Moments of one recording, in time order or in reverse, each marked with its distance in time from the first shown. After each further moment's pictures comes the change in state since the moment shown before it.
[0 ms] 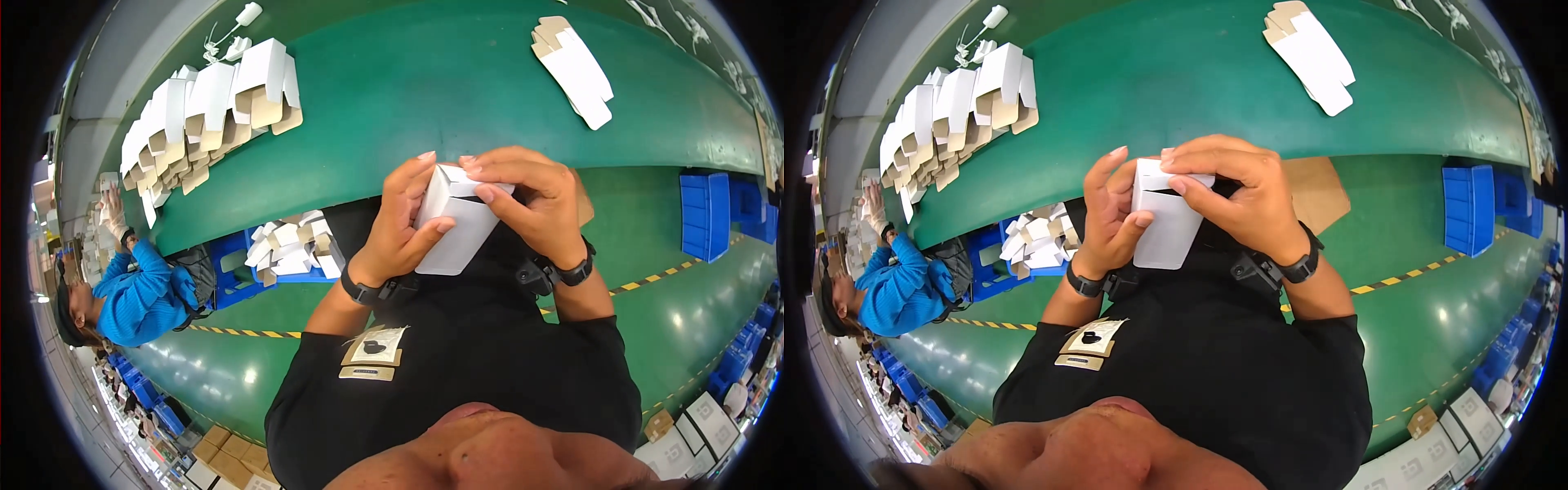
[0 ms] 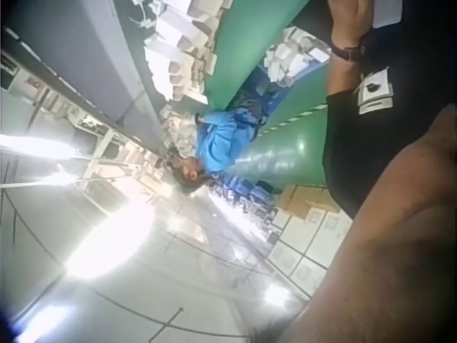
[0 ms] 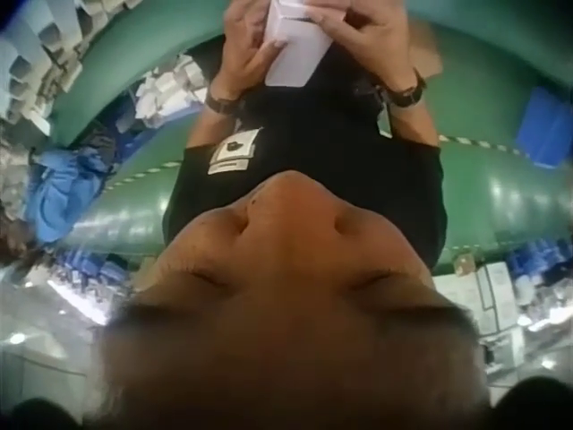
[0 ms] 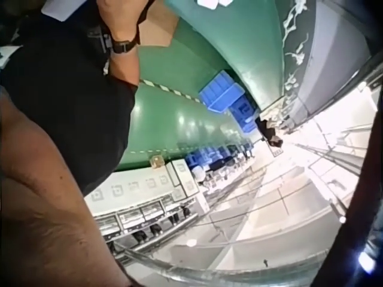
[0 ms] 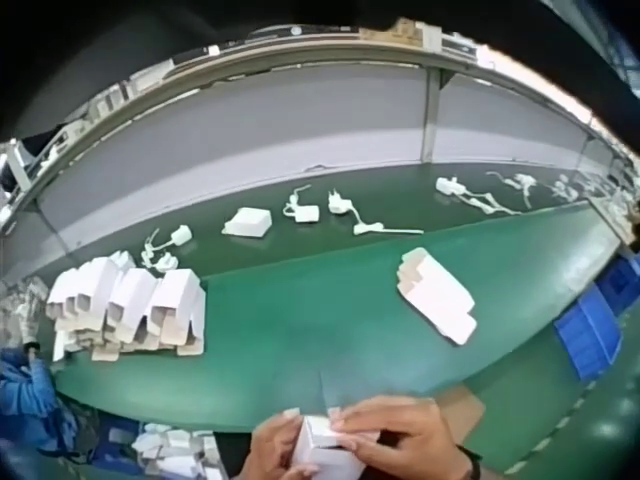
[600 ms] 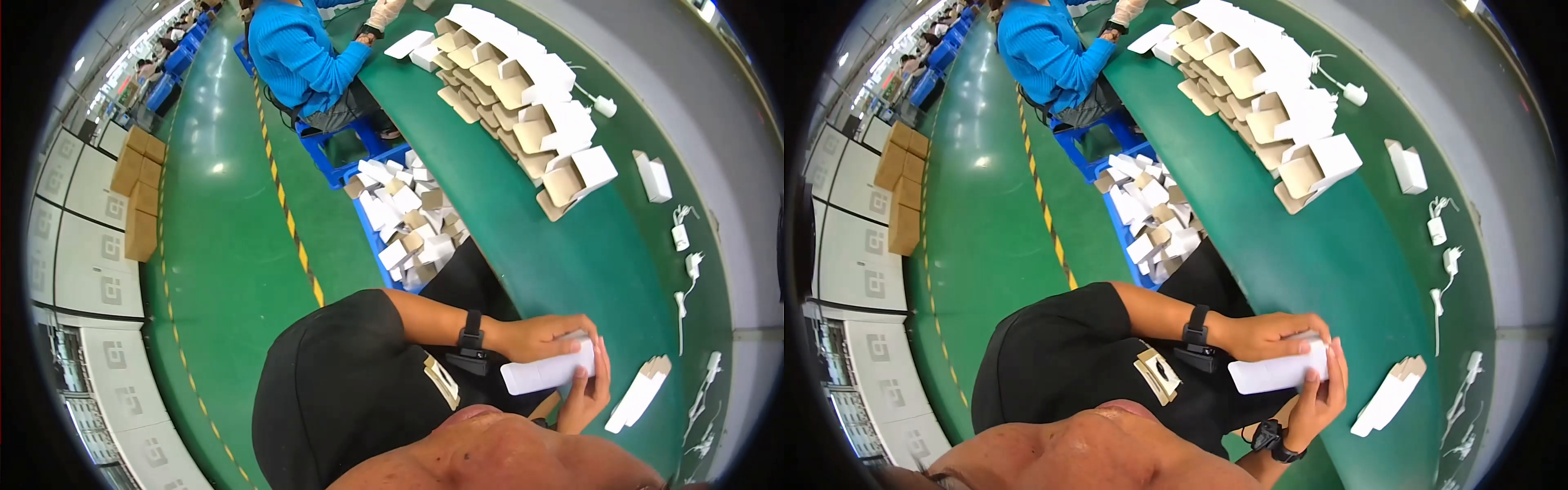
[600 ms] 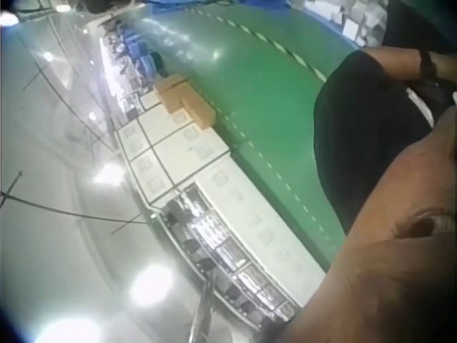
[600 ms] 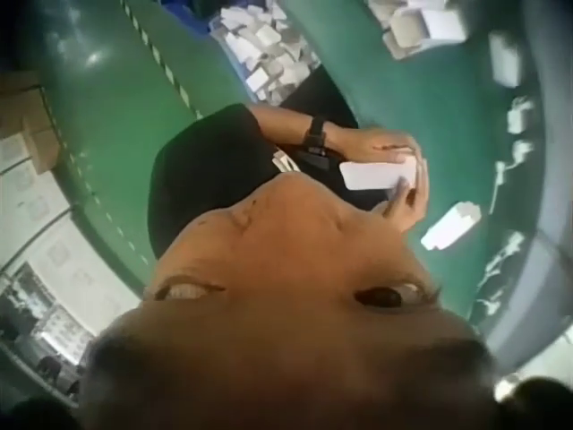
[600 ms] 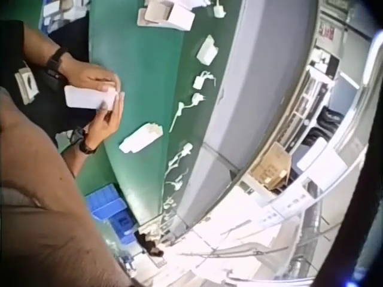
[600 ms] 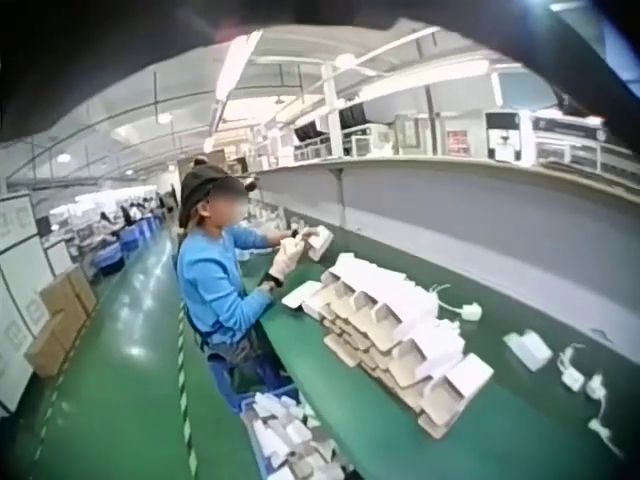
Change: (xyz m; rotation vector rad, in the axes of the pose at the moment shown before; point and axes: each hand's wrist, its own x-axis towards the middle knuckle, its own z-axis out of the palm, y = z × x) left_hand -0.022 0.007 -0.048 0.087 0.266 -0.040; right_hand 0.042 0.034 0.056 -0.301 -0.248 -0.063
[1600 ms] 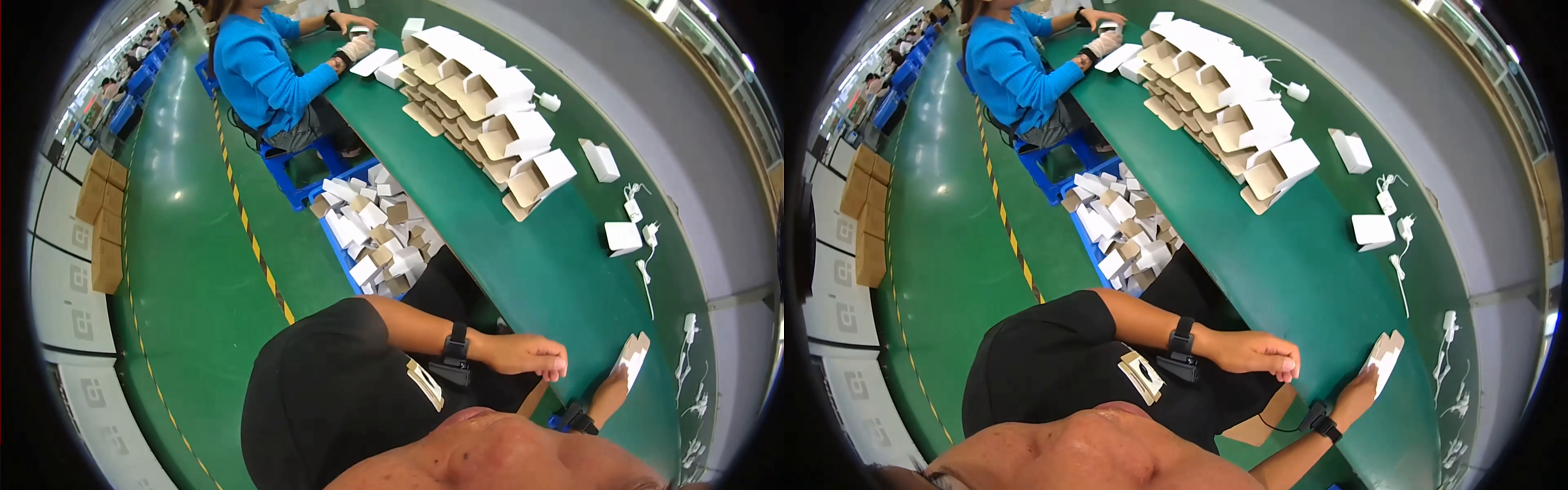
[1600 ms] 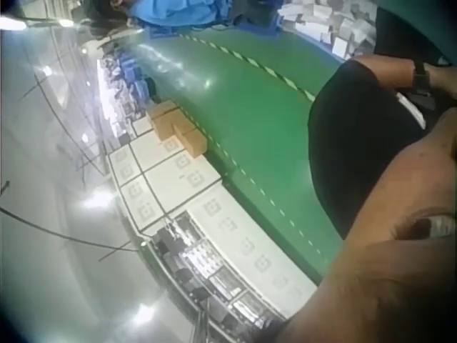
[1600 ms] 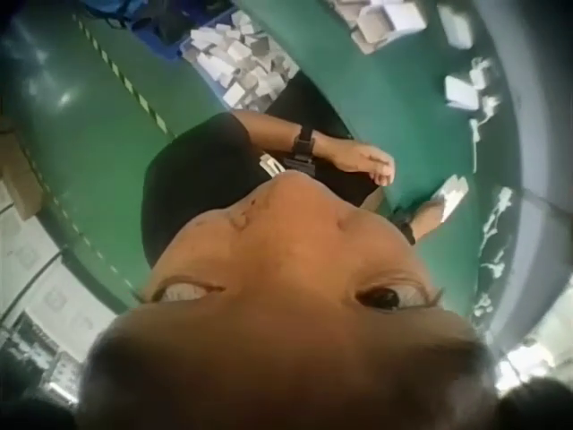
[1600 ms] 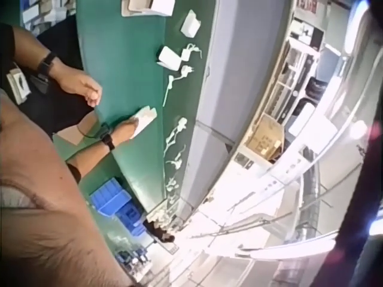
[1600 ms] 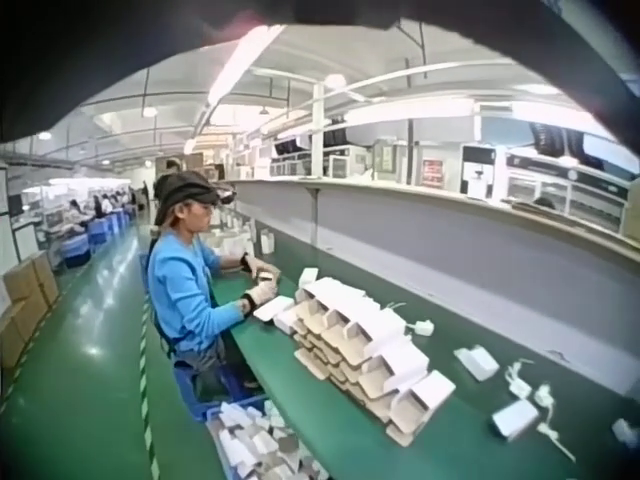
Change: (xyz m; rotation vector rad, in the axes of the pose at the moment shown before) left_hand -0.006 -0.012 0.024 -0.333 -0.259 -0.232; right_hand -0.018 0.147 -0.135 -1.141 0.218 0.294
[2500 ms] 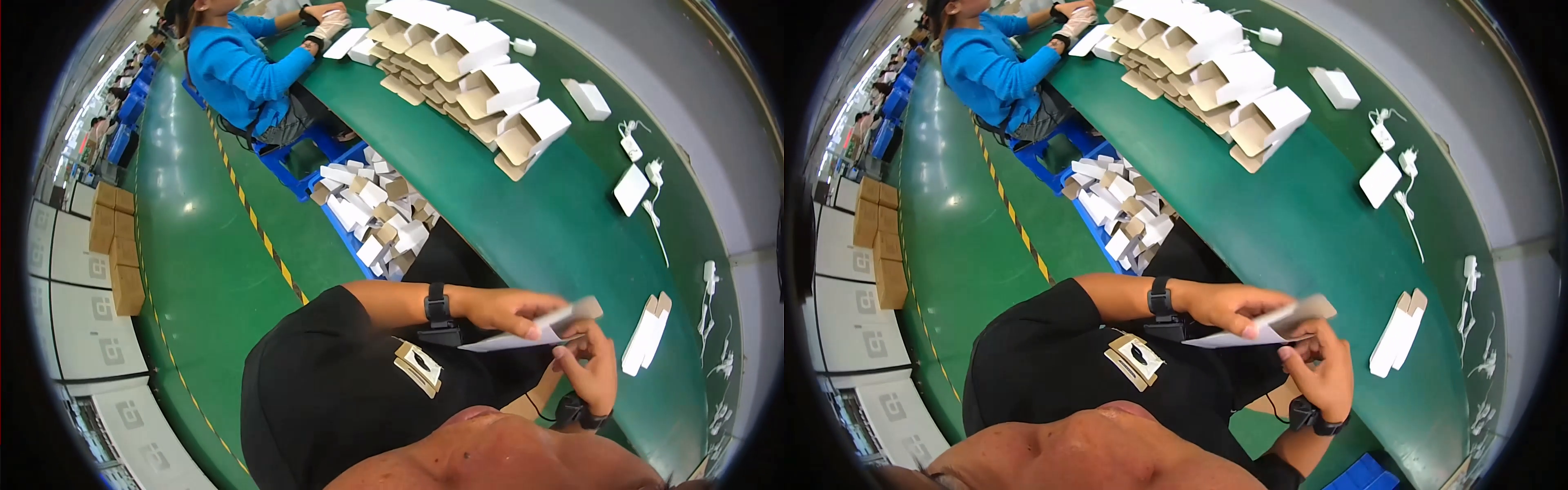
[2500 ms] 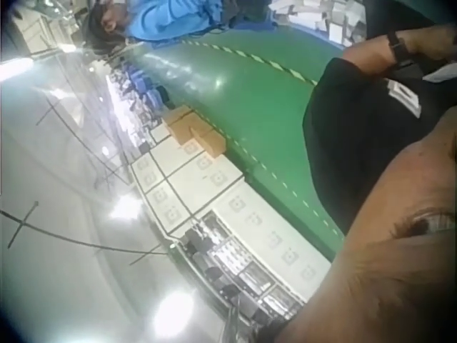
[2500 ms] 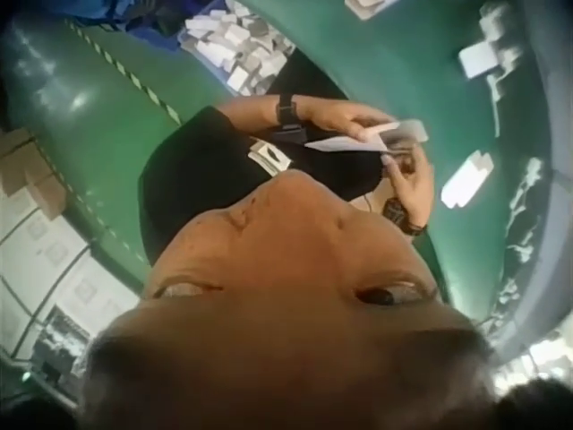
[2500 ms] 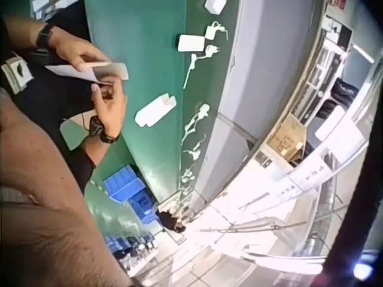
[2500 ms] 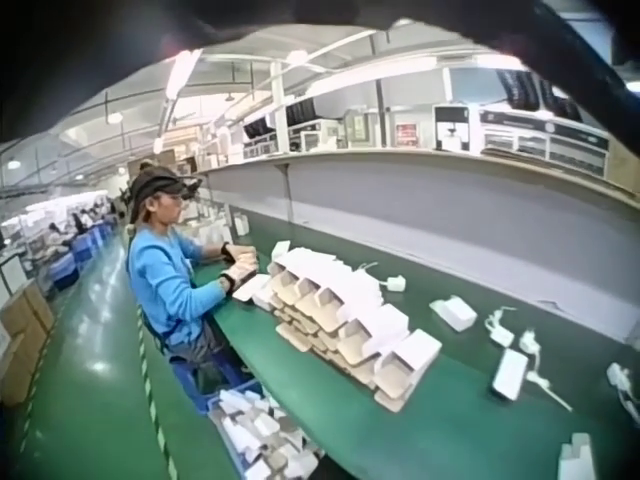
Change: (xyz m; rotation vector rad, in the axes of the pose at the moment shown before) left_hand -0.026 0.013 -0.022 -0.147 -0.185 -0.011; right_hand -0.030 -0.157 -0.142 1.004 -0.935 -0.071
